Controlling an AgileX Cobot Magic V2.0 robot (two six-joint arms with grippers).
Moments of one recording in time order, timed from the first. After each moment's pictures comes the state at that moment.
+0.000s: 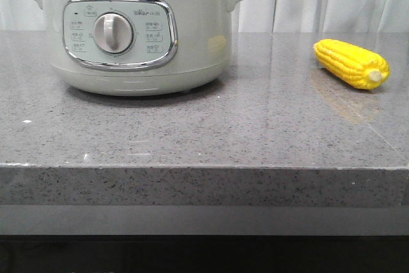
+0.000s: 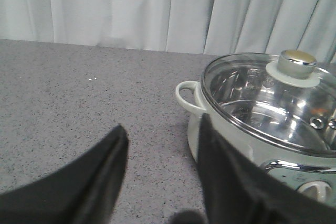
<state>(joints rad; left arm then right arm) -0.08 0.61 -0.76 -0.10 0.44 0.02 0.00 0.56 -0.64 -0.01 0.49 0.08</state>
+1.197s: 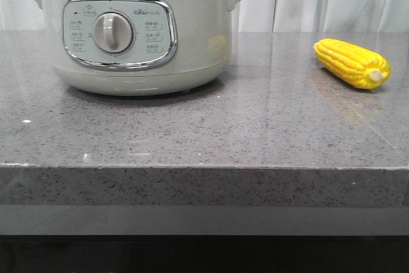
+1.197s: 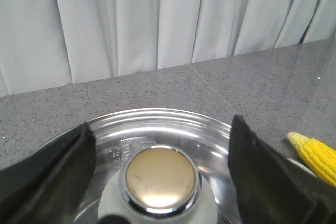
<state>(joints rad) -0.48 1.56 -1.32 -0.06 0.05 0.03 0.00 0.59 -0.64 -0.01 0.49 0.08</state>
